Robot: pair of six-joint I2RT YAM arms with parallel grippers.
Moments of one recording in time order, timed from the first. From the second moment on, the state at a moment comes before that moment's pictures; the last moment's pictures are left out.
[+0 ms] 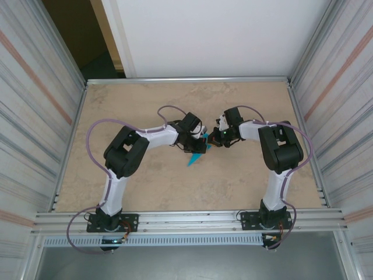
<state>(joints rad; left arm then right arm) -0.73 2.11 1.40 -0.38 0.45 -0.49 0.31 1.94 1.07 -0.25 -0.58 0.54</state>
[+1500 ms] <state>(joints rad) -0.40 1.45 1.07 -0.50 0.37 -0.48 0.38 1.70 1.23 -0.55 -0.35 0.60</state>
